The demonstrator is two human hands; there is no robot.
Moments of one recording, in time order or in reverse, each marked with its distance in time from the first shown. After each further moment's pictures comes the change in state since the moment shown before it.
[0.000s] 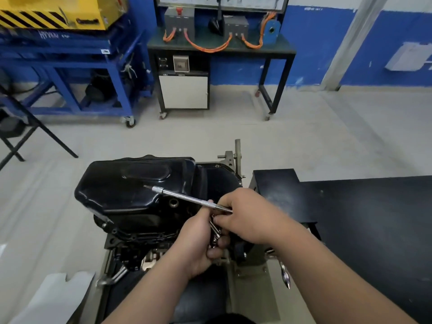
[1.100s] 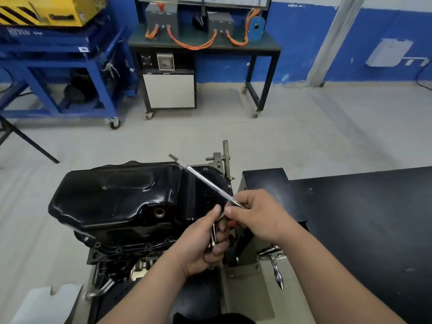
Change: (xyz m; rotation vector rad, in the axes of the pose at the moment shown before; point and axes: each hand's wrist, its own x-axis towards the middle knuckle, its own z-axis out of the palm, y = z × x) left_hand 0.037 -0.009 0.005 0.044 -0.318 -0.059; right_hand 0.002 0.061 0.003 0.658 0.105 -0.005
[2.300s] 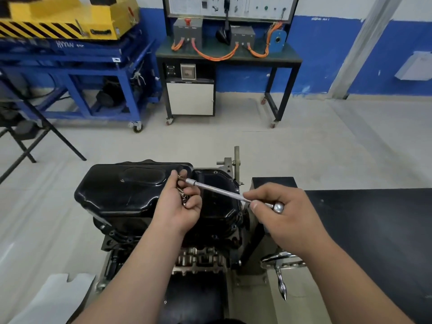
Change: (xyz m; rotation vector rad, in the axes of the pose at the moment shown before) left_hand -0.009 0.063 0.000 -0.737 0.268 0.369; right_hand -0.049 -0.042 -0.021 -0.046 0.213 -0.195
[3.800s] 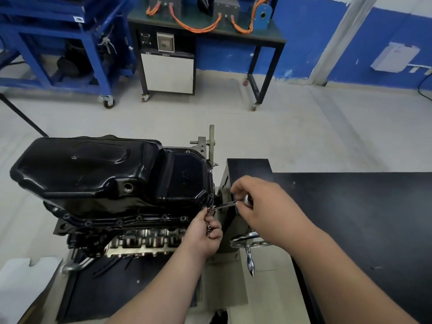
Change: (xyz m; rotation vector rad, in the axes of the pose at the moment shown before) left_hand 0.049 -0.153 -0.076 0.053 0.191 -0.395; right_hand -0.003 0.027 -0.026 -0.740 -0.196 0.043
